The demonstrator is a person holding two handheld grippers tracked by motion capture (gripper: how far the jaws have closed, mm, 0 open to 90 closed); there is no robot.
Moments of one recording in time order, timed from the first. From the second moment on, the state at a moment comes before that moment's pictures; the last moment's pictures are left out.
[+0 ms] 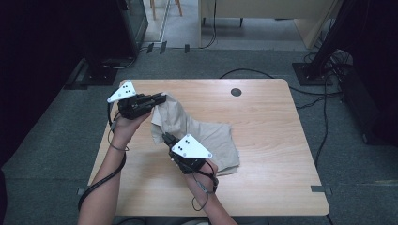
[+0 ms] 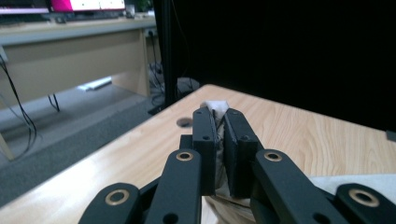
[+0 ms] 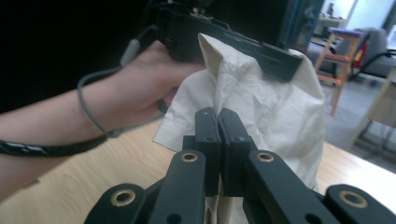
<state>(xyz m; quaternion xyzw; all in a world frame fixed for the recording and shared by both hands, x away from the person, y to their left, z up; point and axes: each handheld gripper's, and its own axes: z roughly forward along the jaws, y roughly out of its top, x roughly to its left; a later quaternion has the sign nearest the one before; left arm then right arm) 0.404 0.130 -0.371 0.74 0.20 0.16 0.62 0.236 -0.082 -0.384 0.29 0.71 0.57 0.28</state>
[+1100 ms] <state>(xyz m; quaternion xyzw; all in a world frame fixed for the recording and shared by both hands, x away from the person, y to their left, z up) 0.408 0.107 -0.400 0.79 0.21 0.16 0.55 0.242 -0.098 -0.422 0.32 0.73 0.55 0.25</state>
